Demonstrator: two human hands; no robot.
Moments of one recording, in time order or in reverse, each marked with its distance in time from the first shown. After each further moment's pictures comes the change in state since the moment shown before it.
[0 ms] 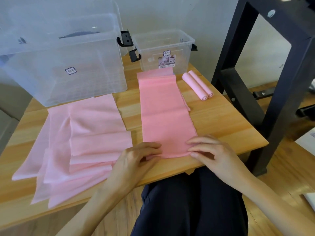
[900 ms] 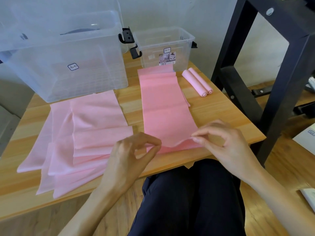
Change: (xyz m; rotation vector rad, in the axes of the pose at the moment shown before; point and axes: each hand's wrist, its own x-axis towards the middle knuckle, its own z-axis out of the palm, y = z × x) left_hand -0.013 0.043 -0.024 -0.113 0.122 -0.104; right_hand -0.006 -0.034 -0.024 0.096 0.182 -0.033
